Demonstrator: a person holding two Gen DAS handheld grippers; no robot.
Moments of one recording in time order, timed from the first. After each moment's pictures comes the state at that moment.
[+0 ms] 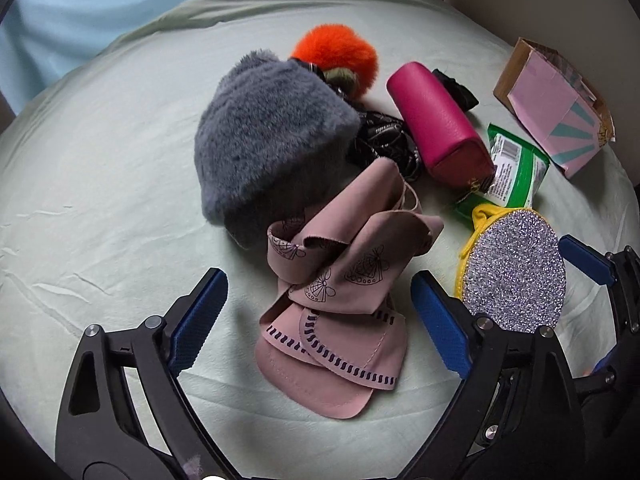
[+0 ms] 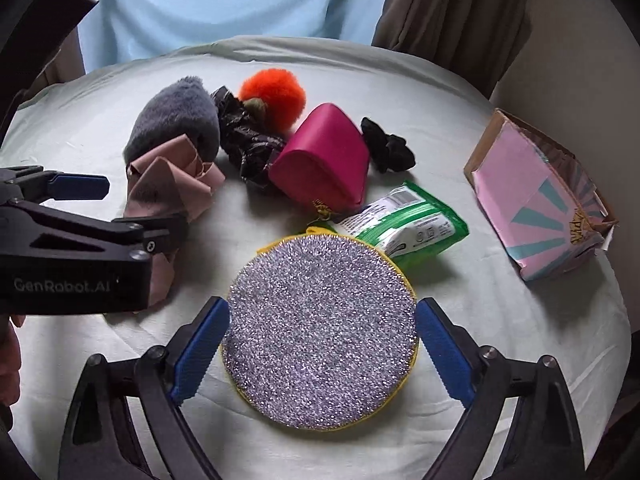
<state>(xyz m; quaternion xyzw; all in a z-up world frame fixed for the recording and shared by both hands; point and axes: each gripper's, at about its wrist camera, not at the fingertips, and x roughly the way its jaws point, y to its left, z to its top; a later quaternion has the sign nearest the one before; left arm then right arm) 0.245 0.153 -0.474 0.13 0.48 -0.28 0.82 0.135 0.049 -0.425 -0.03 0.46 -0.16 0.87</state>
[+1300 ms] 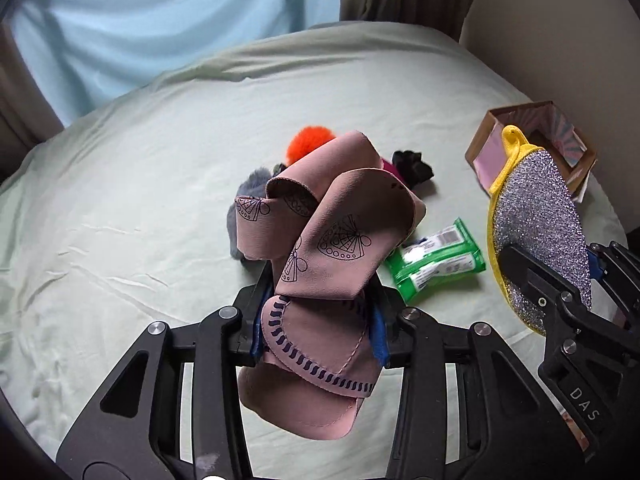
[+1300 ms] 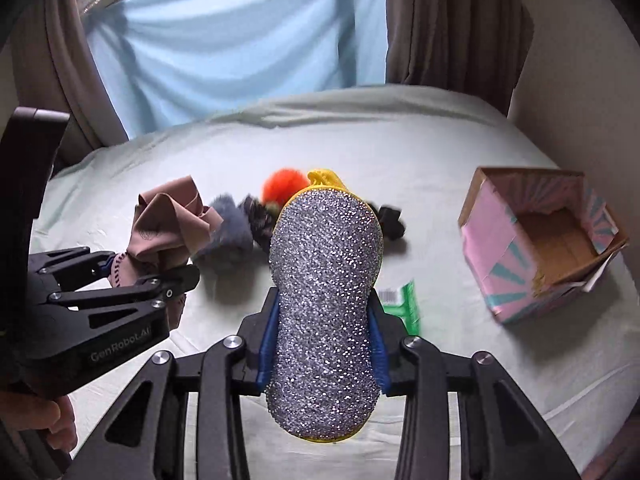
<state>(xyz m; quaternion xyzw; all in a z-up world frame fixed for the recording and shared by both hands) 0.193 0.125 -0.319 0.11 0.46 -0.21 0.85 0.110 -0.002 -0.285 0.06 0.40 -0.08 0.91</state>
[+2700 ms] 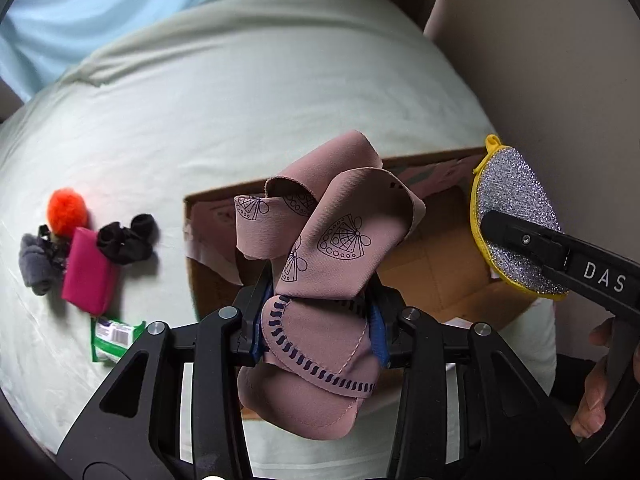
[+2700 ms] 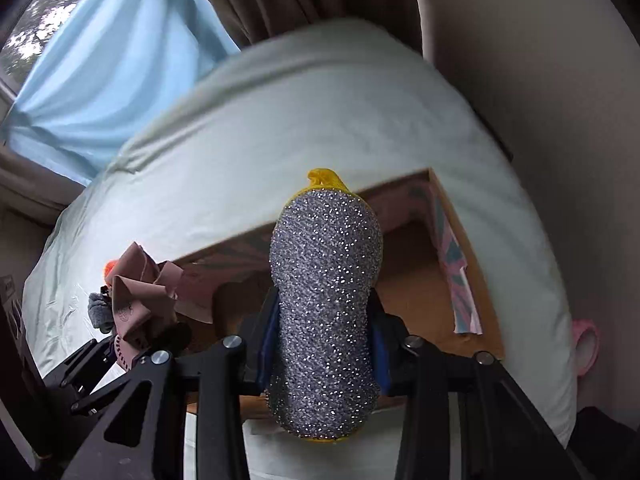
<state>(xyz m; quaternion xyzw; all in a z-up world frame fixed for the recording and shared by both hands) 0.212 -0.290 -0.315 0.06 0.57 -0.17 0.80 0.173 -0.445 -0.276 0.22 0.56 -0.07 0.79</state>
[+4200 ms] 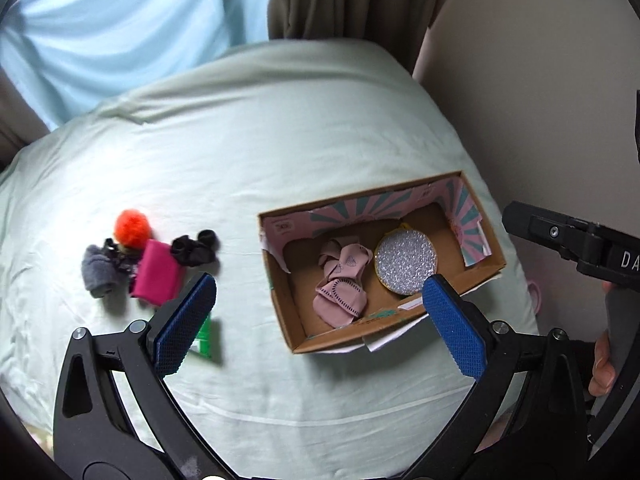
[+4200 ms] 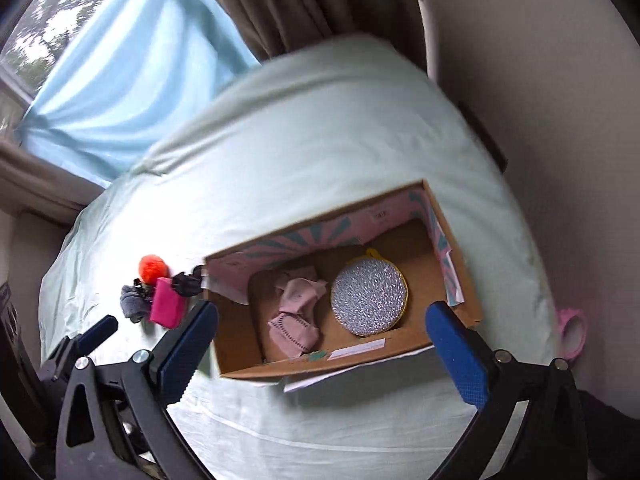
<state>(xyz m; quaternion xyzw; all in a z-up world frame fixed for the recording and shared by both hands) 0.158 -0.225 -0.188 0.06 0.51 -0.18 0.84 0.125 -0.412 -0.155 0.19 0.52 -0.05 0.83</state>
